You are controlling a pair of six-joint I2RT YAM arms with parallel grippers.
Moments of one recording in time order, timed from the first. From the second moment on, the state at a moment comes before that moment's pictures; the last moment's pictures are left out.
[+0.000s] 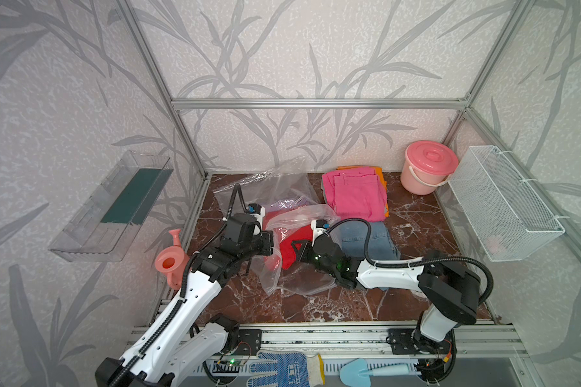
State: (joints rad) left arm -0.41 0.92 0.89 -0.66 0.05 -0.37; right arm 1.08 1.70 0.87 0.46 0.23 1.03
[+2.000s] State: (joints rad) left arm -0.41 0.93 0.89 -0.67 0.02 -0.37; right arm 1.29 1.23 0.93 -0.11 0.43 0.82
